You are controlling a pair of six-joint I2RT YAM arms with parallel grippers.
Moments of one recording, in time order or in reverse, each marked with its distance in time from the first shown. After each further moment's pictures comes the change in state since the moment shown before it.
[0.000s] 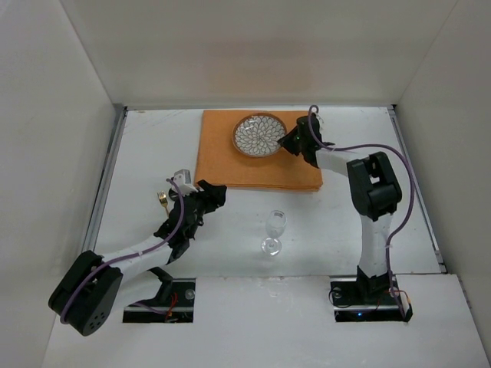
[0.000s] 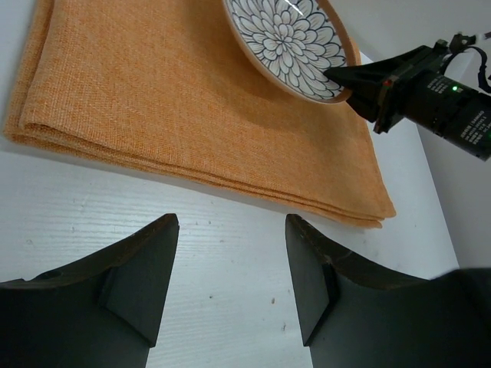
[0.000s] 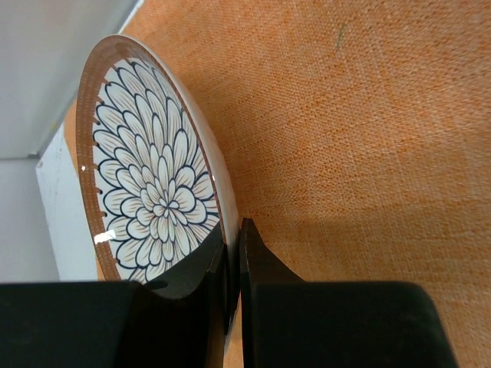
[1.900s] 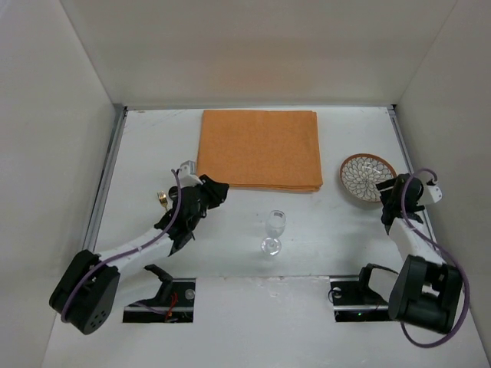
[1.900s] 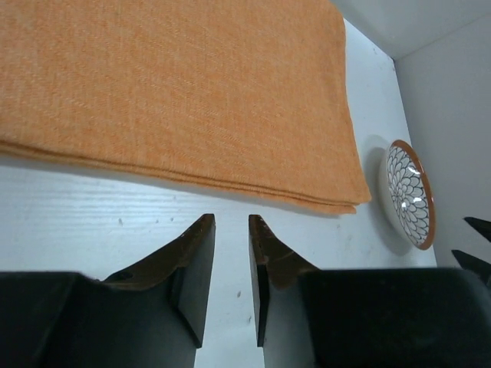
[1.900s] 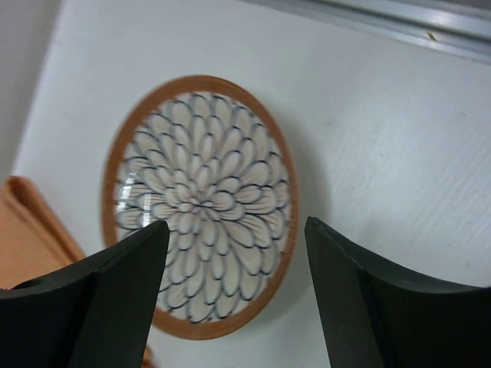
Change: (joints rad) left arm 0.006 0.053 0.161 -0.180 0.098 -0.048; right arm -0.645 -1.065 -0.935 -0.129 0.283 -0.142
